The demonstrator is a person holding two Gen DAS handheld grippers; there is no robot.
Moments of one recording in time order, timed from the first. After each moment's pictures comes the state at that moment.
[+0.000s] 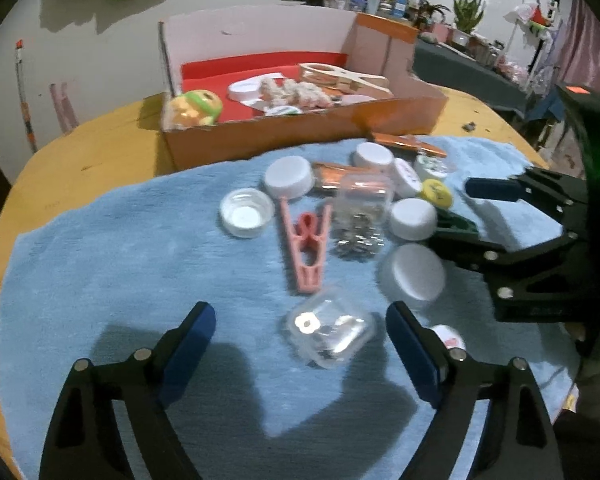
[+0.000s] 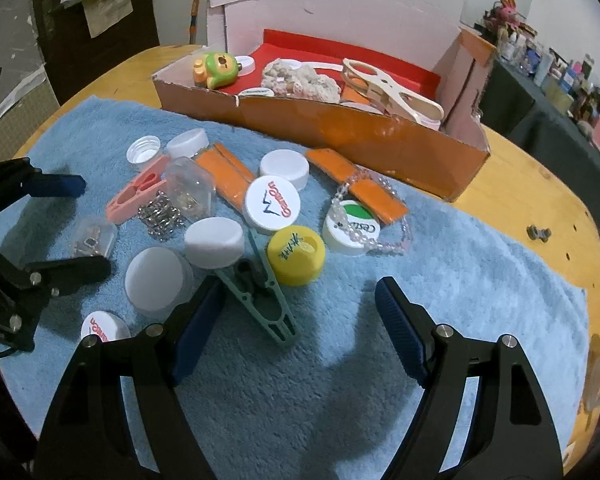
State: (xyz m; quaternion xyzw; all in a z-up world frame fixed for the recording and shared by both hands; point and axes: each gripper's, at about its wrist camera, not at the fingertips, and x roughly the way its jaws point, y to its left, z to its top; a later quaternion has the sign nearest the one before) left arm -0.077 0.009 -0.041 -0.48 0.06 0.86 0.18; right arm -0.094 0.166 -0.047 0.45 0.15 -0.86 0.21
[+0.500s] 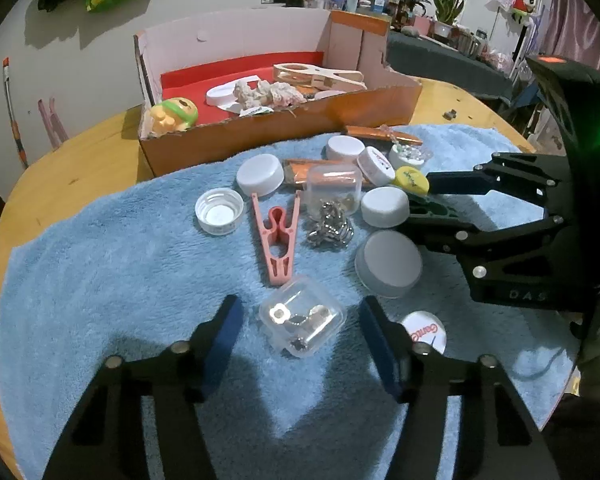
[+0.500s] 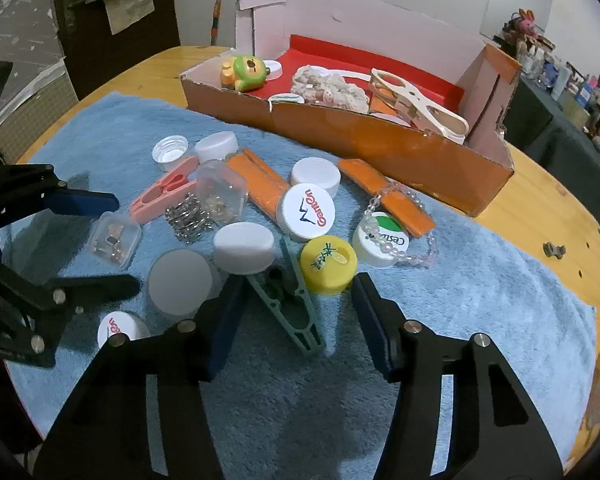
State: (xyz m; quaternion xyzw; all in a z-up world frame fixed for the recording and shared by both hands) left arm -0.068 0.019 -0.040 -0.47 0.08 0.86 0.20; right arm -0.086 0.160 -0.047 0.43 0.15 -0.85 0.25
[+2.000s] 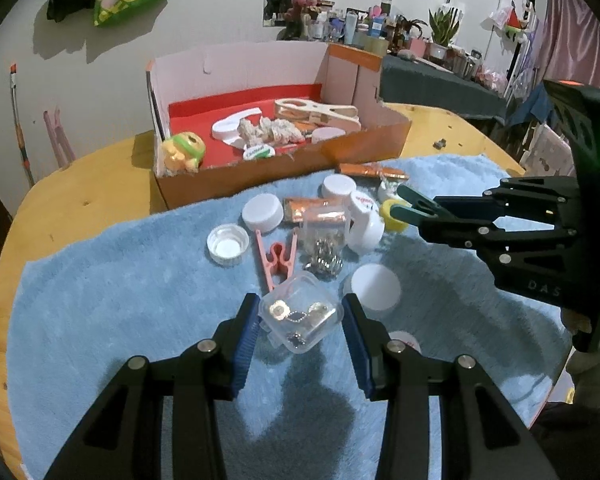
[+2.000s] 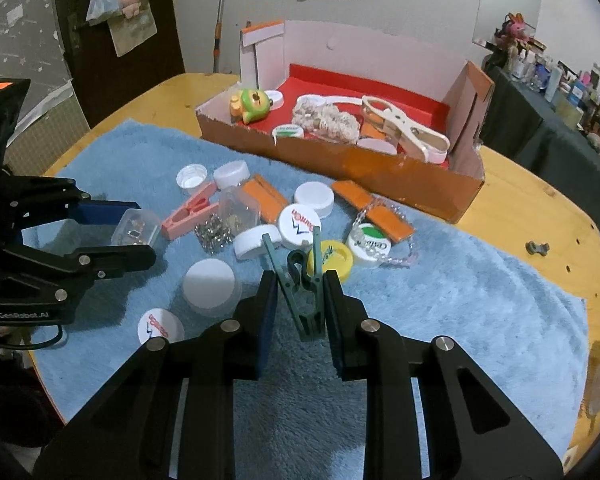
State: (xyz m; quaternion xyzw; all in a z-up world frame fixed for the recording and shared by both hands) left arm -0.062 0.017 -0.011 -0.43 0.07 0.88 0.20; right arm -0.073 0.174 -0.013 0.41 0.12 -0.86 0.26
